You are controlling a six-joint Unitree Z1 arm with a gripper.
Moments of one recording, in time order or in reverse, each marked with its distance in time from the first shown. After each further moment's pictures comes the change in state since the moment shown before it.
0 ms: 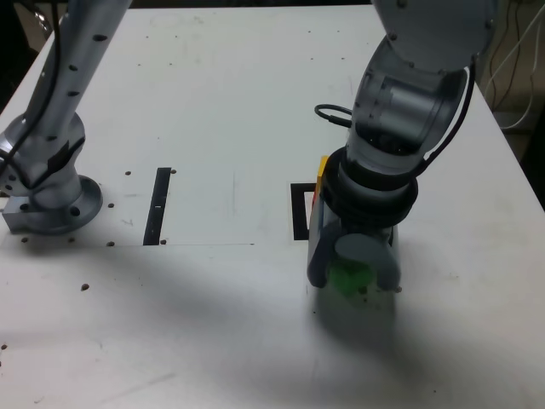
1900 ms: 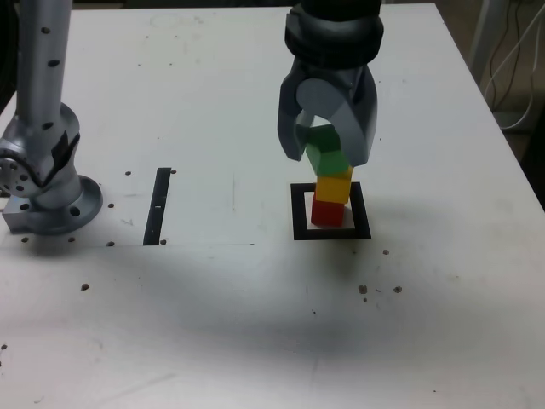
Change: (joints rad) arm 0.215 -0.255 -0.019 0.175 0.051 0.411
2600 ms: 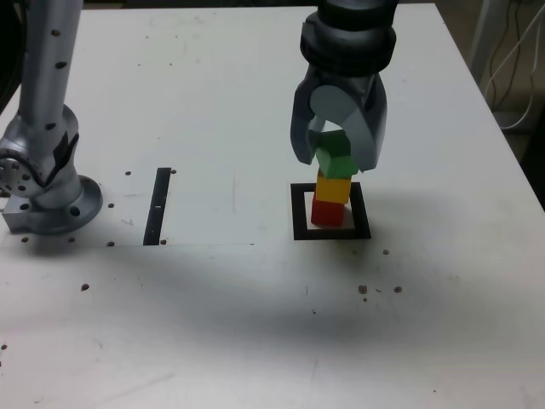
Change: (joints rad) arm 0.033 0.043 -0.005 -0.029 -0.002 0.051
